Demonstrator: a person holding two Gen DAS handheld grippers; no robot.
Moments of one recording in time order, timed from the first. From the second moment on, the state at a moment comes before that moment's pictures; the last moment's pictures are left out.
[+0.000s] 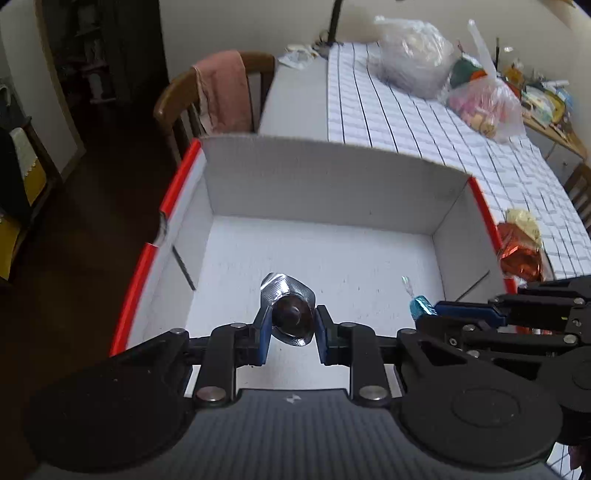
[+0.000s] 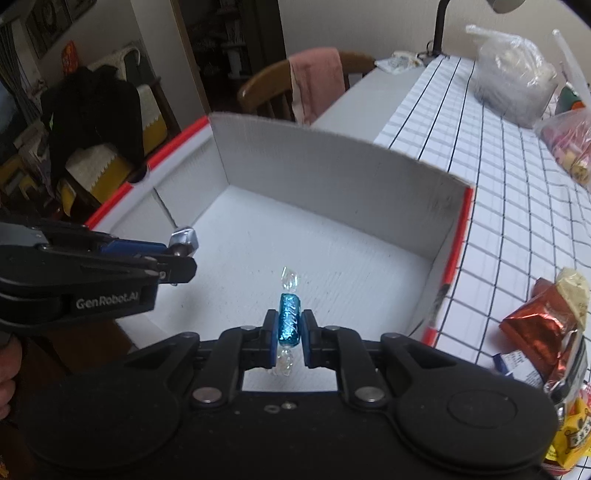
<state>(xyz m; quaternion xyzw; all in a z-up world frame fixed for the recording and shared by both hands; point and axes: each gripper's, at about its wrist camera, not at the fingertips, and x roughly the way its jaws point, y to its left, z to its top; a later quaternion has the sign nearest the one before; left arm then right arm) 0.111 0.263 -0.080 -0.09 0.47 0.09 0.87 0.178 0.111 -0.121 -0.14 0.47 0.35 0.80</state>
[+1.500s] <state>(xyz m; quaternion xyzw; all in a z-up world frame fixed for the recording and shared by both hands) 0.065 0.169 -0.029 -0.06 0.37 0.02 0.93 0.139 -0.041 -0.038 -0.04 0.38 0.34 0.86</state>
